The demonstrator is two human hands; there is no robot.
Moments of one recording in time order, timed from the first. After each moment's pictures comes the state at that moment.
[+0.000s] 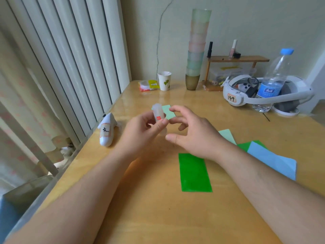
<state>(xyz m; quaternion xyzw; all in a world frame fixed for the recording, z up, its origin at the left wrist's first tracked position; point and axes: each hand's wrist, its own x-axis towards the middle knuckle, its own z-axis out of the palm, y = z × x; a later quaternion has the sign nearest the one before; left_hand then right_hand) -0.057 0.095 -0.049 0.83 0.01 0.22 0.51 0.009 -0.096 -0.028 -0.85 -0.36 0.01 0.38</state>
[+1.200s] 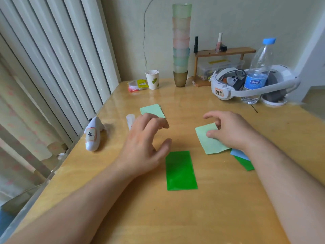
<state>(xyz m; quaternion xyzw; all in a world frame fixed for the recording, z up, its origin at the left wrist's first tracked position) -0.063 0.053 -0.063 0.89 -0.16 0.37 0.21 0.070 -0.198 -0.041 -0.93 -0.19 0.00 0.31</state>
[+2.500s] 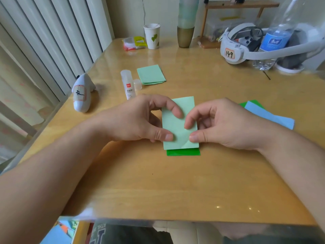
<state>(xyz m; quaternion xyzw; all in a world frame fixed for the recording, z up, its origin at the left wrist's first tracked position) -0.076 0.063 -0.047 0.83 -0.12 -0.12 0.54 -0.008 -0.183 -0.047 -0.78 -0.35 0.24 0.46</state>
